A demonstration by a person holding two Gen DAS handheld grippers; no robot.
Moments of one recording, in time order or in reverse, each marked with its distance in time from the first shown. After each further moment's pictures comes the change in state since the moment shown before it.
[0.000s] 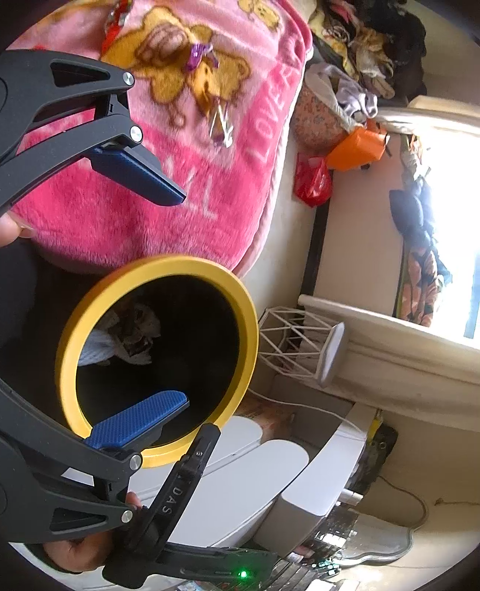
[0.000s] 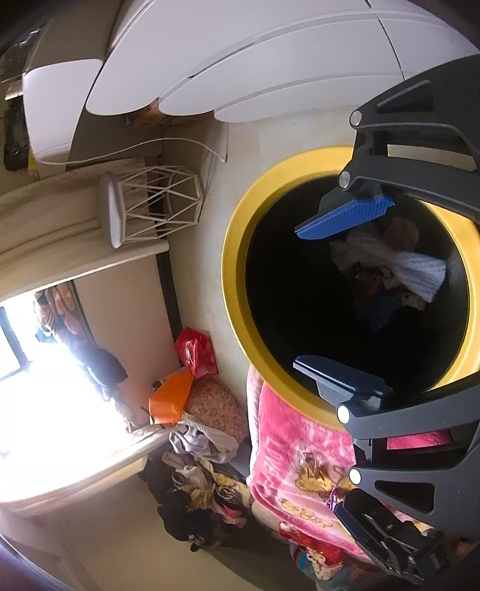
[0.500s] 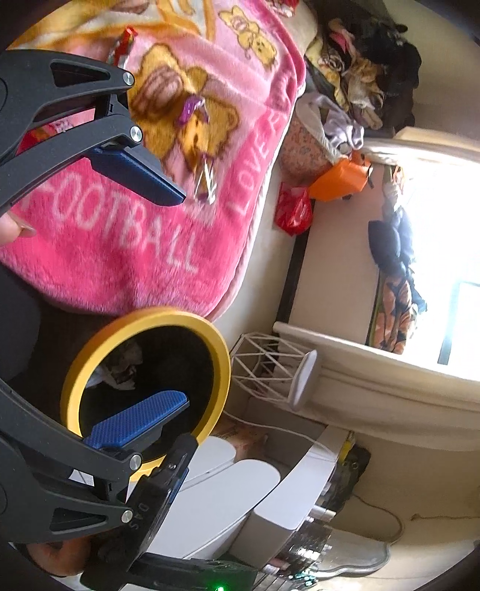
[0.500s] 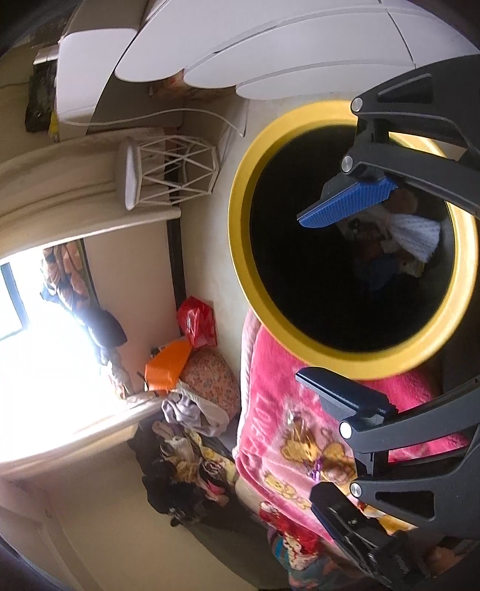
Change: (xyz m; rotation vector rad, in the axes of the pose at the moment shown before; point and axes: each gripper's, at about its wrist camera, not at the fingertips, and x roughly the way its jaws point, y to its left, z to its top) left arm -0.045 0.037 0.004 -0.045 -0.093 0.088; right arm -0.017 0.055 -0.008 -0.099 -0.019 0.078
